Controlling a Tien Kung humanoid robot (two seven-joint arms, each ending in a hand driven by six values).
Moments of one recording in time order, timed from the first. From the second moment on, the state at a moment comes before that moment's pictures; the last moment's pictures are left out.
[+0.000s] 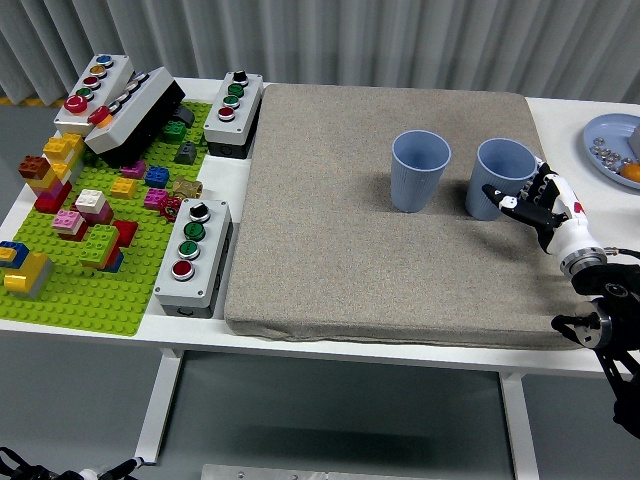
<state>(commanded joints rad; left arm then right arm) -0.17 0.07 -1.18 -0.18 1.48 -0.25 0.11 0.49 -0.15 1.11 0.88 -0.89 -0.08 0.18</state>
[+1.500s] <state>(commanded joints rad) -0.15 0.08 -1.22 -0.18 1.50 -0.24 0.10 0.24 -0.34 1.20 1.26 -0.99 0.01 0.06</state>
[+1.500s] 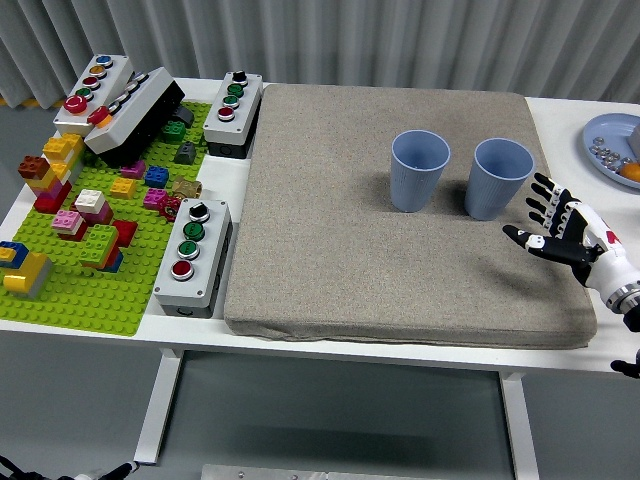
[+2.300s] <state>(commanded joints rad) -0.17 0.09 -1.22 -0.18 1.50 -0.25 0.10 0.59 -0.38 1.29 1.11 -0.64 -0.22 0.09</state>
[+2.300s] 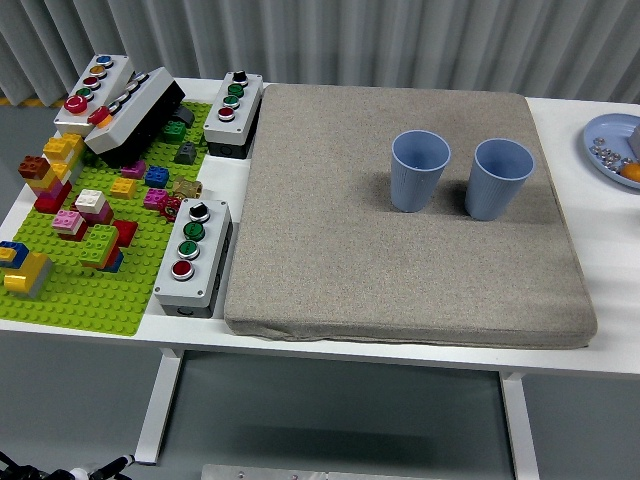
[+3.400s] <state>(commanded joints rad) -0.17 0.08 -1.23 -0.18 1.50 -0.25 0.10 0.61 -0.33 1.30 1.07 -0.71 -0.21 0.07</state>
